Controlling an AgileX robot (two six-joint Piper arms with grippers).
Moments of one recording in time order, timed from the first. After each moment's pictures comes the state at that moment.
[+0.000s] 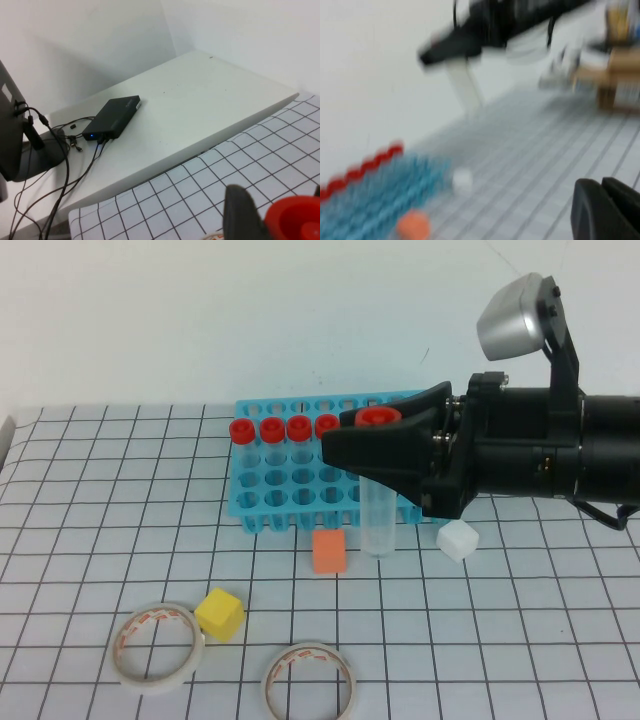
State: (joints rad) right arm 0.48 1.46 -1.03 1.70 0.76 -1.60; left arm -0.87 -0.01 -0.27 -0.26 0.32 0.31
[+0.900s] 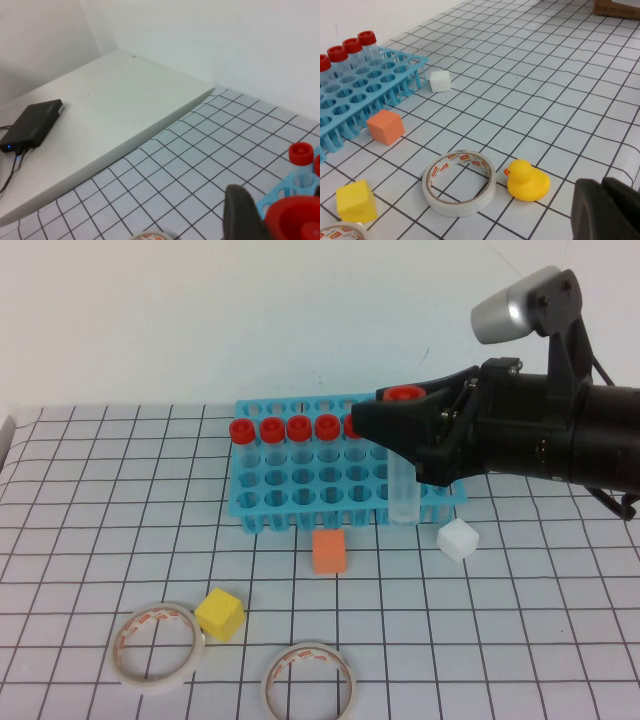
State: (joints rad) right arm 0.48 1.46 -1.03 1.71 0.54 -1.61; left arm -0.87 -0.01 -0.25 -0.14 0.60 0.15
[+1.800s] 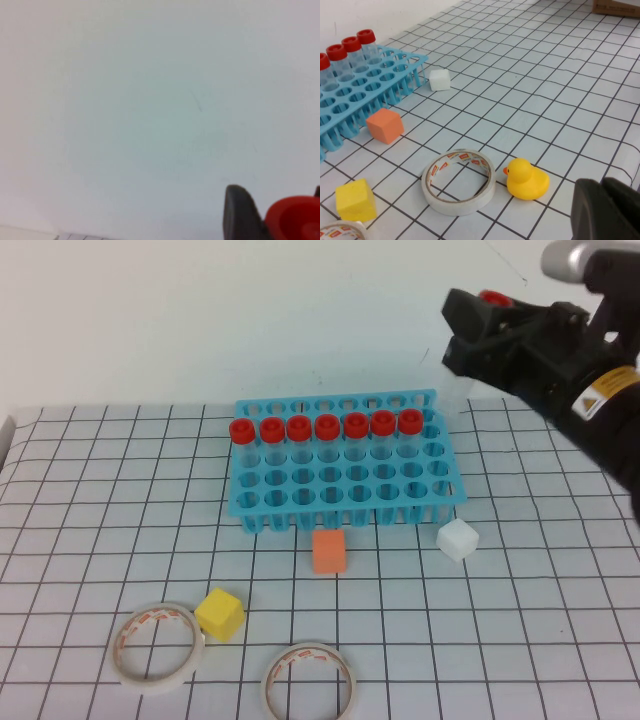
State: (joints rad) right arm 0.49 1.56 -0.99 0.08 -0.54 0.24; left arm -0.87 -0.01 -0.25 -0.14 0.61 0.15
